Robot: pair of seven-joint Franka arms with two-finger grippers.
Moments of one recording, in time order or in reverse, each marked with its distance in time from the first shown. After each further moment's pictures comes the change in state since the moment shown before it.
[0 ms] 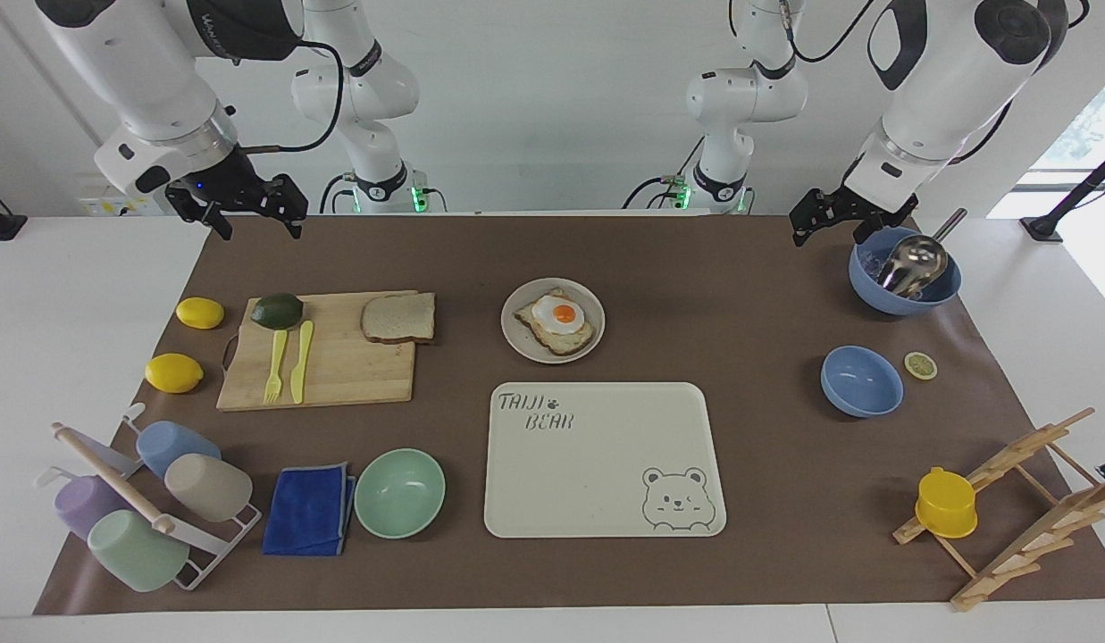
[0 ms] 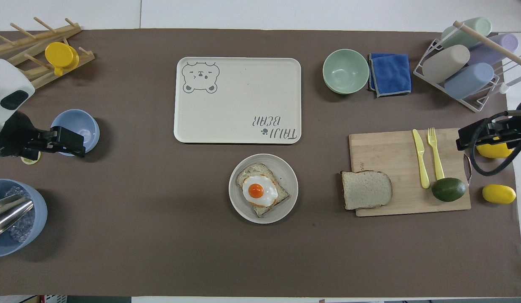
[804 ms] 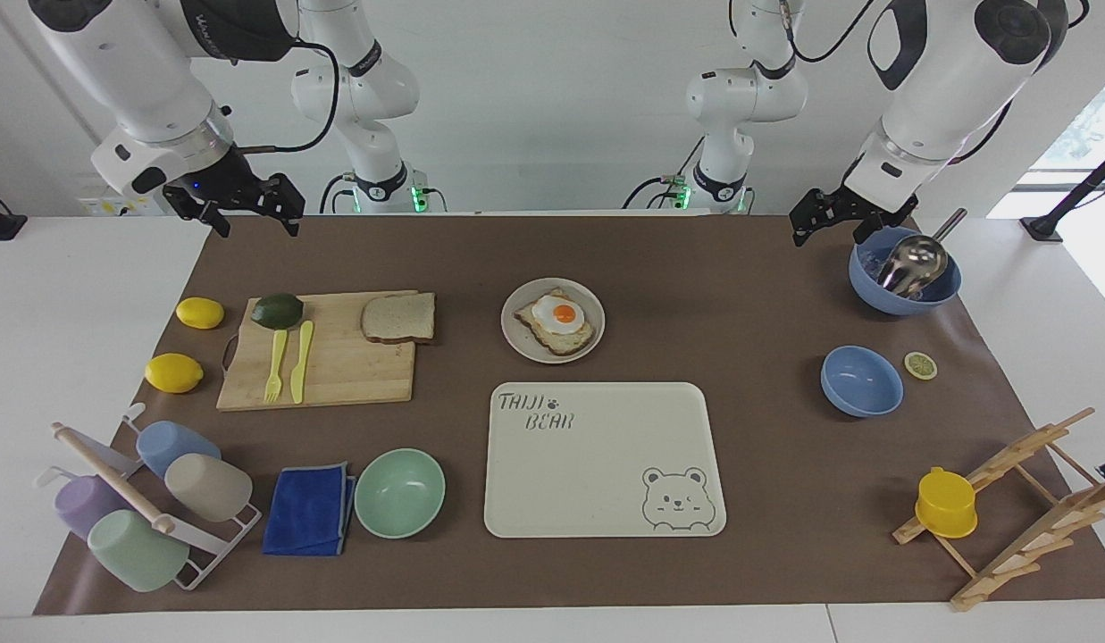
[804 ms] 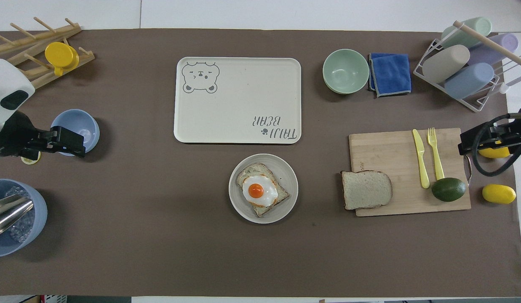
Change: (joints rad) left arm 0.000 0.000 0.000 0.000 0.000 0.000 0.000; right arm 0.002 -0.001 -0.003 -0.003 0.000 -0.036 0.000
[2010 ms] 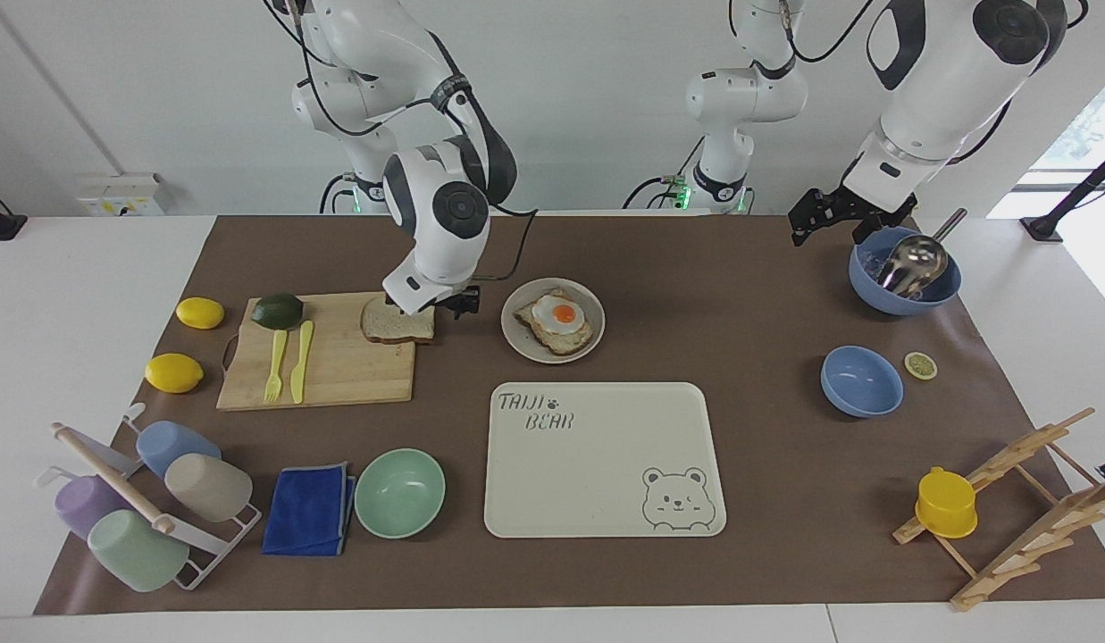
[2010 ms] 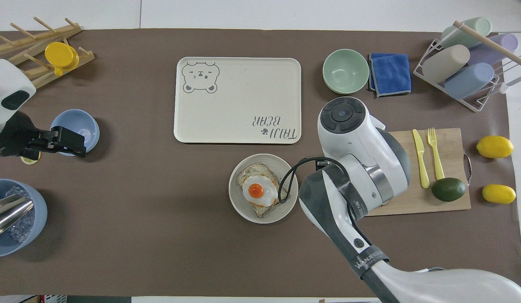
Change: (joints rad) left arm 0.001 0.000 -0.001 0.000 0.000 0.000 0.000; right arm 0.435 0.202 0.020 -0.367 -0.161 0.399 0.520
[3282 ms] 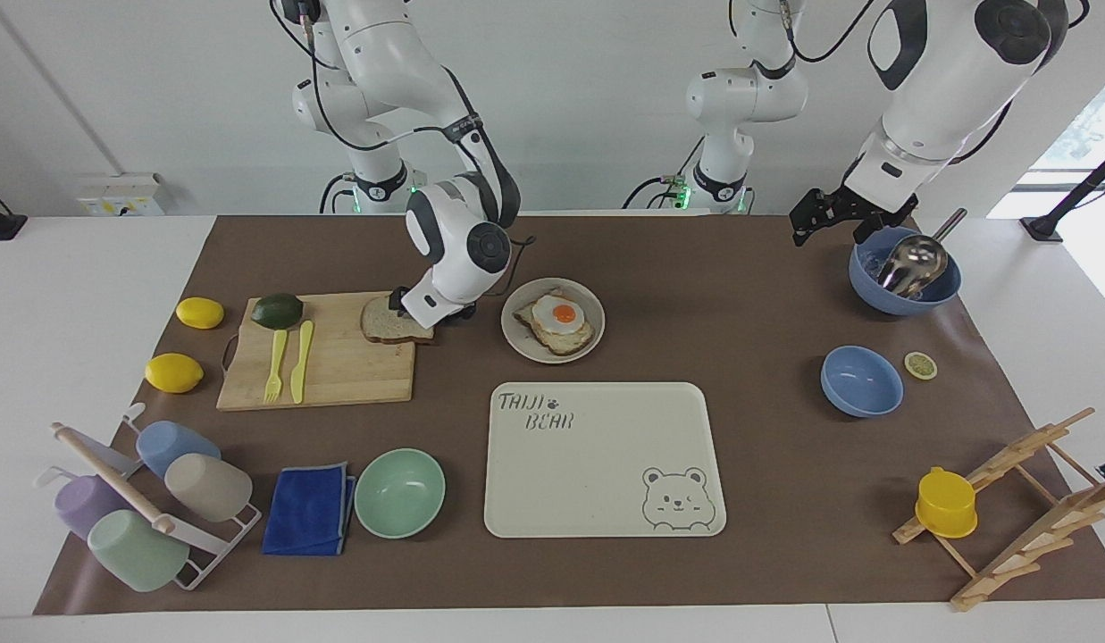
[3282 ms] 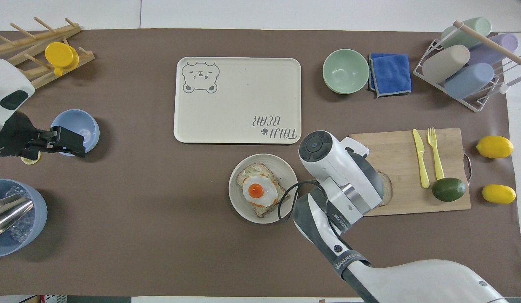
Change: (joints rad) left arm 0.000 0.000 0.001 0.000 0.000 0.000 0.000; right arm 0.029 0.043 -0.009 -0.161 -0.101 0.066 0.038
